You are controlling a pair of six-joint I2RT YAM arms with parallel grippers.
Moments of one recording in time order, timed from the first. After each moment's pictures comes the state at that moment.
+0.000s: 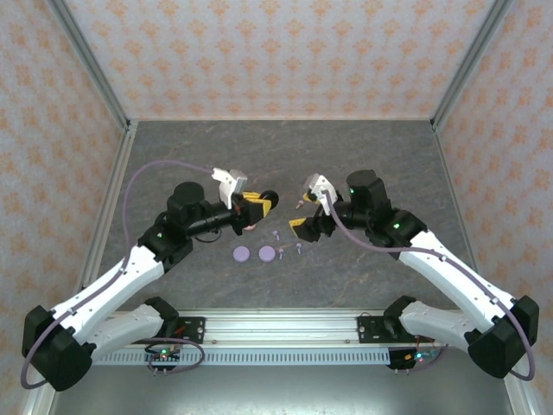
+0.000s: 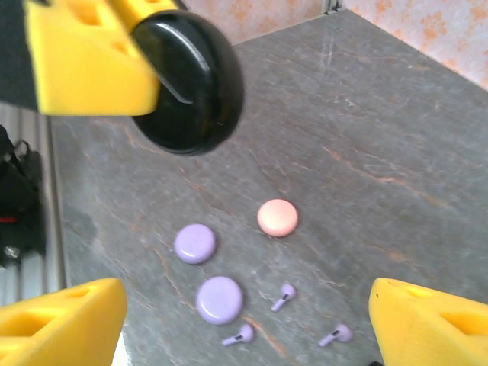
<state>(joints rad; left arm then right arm) -0.55 0.96 0.72 0.05 0.47 -0.32 0.61 1.04 0.91 -0.37 -0.50 -0.16</state>
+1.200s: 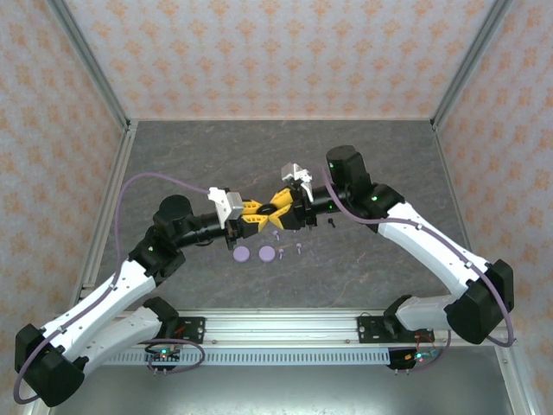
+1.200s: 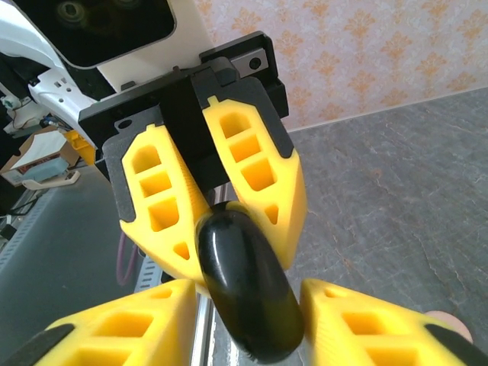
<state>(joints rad) -0.56 0.84 0.65 0.11 0.60 0.04 0.64 1.29 1.15 -0.37 -0.98 -0.18</state>
